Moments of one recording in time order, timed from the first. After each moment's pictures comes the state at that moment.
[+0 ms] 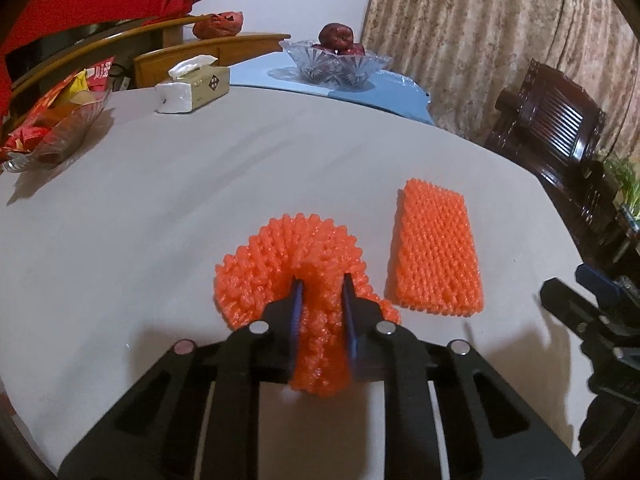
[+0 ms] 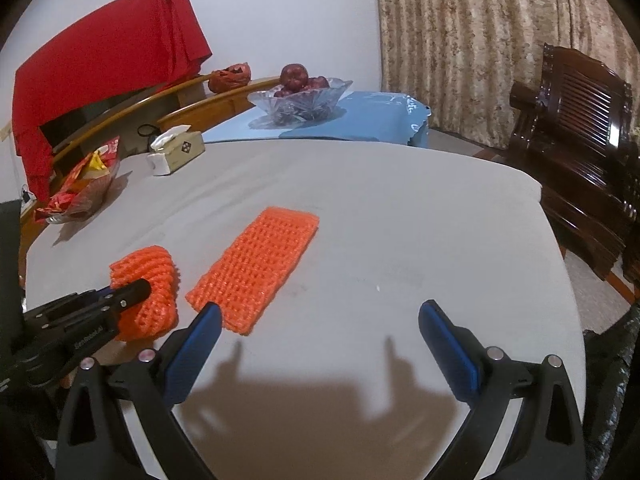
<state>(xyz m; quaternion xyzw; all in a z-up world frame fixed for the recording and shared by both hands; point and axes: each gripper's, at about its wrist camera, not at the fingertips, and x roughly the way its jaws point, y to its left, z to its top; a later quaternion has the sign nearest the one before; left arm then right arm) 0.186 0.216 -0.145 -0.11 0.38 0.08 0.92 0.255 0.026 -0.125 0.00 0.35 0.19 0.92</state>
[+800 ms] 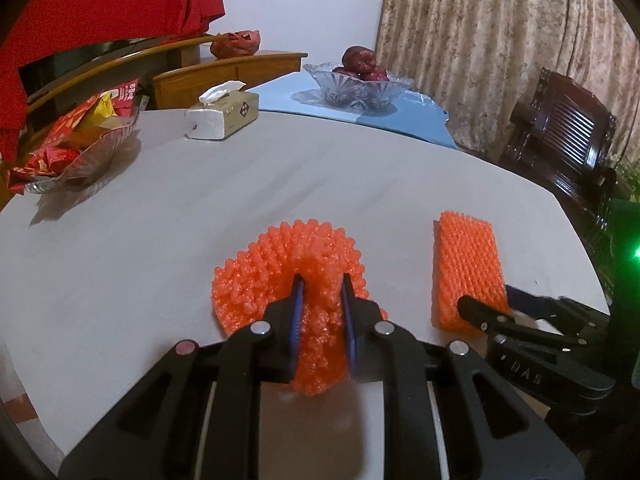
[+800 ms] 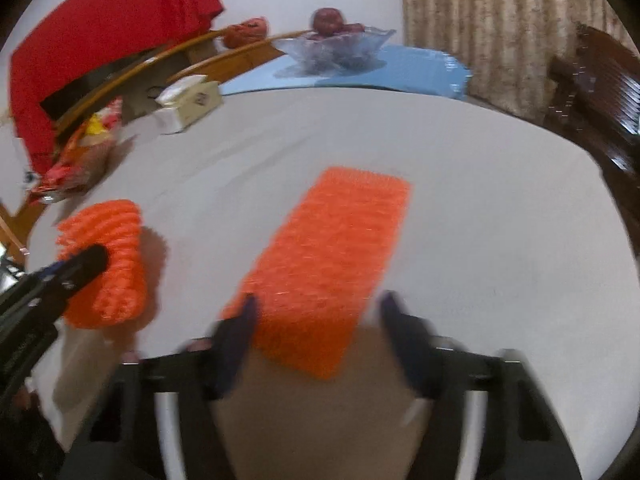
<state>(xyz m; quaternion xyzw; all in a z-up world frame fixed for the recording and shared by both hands) 0.183 0.246 -0.127 -0.09 0.35 0.11 0.92 0.290 0.098 -0.157 0.00 0.42 0.23 0.88</state>
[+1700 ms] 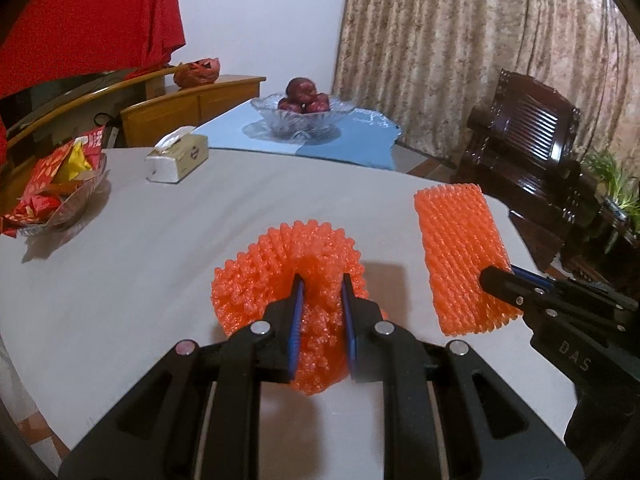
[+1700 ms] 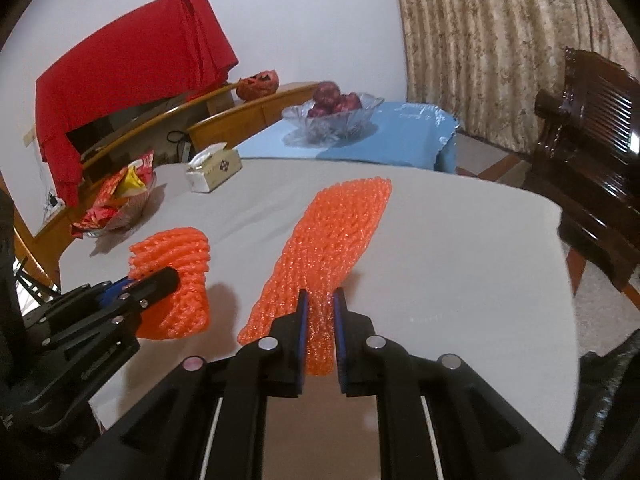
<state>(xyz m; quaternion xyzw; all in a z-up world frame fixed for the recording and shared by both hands) 0.172 0.184 -0.070 -0.07 0.32 0.05 0.94 0.246 0.031 -0.066 0.02 0.34 0.23 0.91</state>
